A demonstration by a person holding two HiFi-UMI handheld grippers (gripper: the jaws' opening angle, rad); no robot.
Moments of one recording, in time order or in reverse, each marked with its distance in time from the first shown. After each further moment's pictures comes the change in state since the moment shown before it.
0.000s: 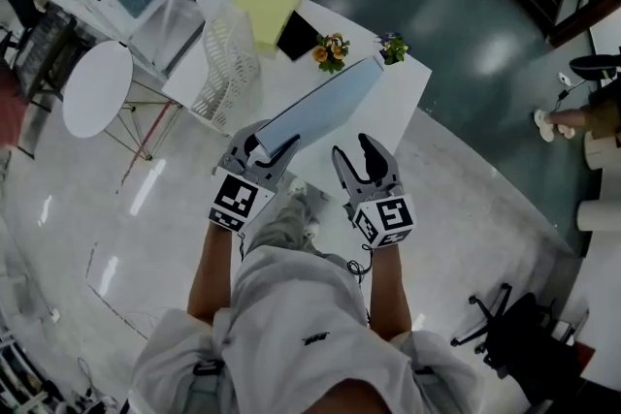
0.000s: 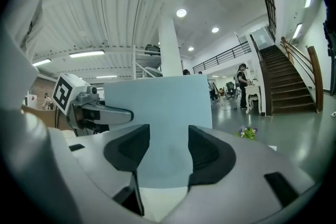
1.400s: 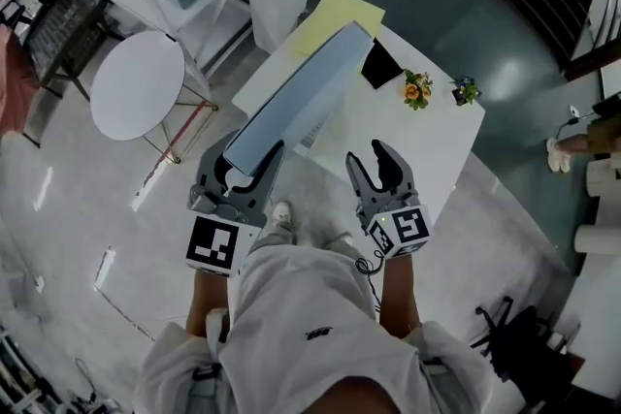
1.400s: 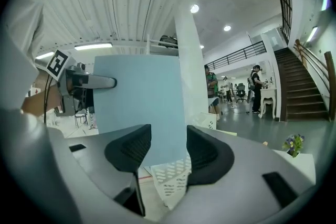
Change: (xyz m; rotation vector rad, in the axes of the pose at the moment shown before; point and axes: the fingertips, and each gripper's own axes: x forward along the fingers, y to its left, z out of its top) left arm -0.238 0.258 0.009 -0.095 -0.109 0.261; right arm 0.192 0.212 0.038 -0.073 0.021 0.068
